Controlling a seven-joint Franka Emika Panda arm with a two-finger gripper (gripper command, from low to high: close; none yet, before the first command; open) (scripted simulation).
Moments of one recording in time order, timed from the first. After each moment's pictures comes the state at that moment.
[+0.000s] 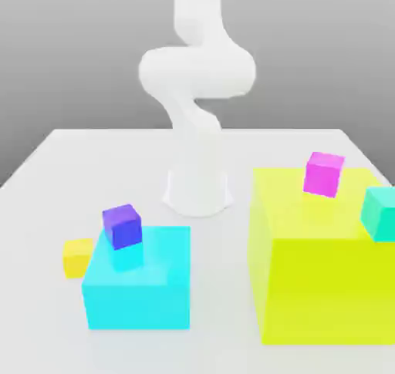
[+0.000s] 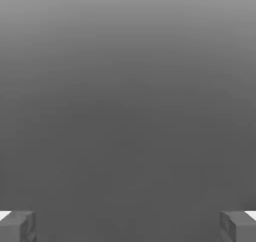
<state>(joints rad) -0.06 -0.73 -0.01 -2.36 -0.01 2.35 0.87</state>
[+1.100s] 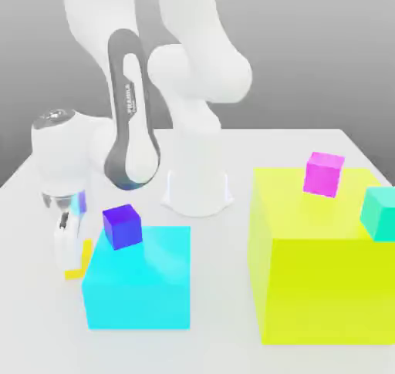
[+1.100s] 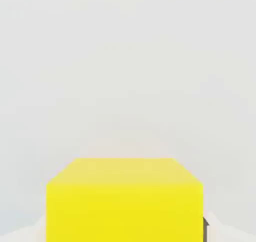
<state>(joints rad) -0.66 0.24 -0.05 -2.84 0.17 3.08 1.32</state>
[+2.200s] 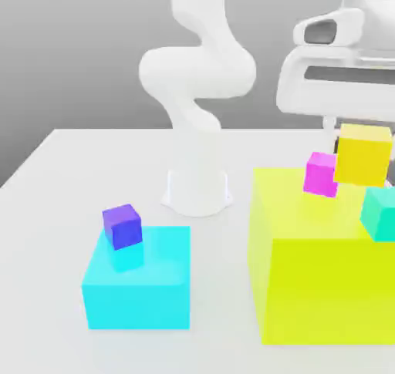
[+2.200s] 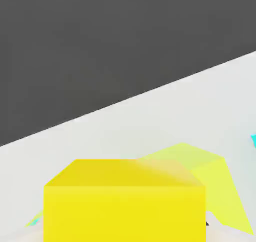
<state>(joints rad) 0.05 -0.15 0.47 -2.25 0.08 2.12 1.51</state>
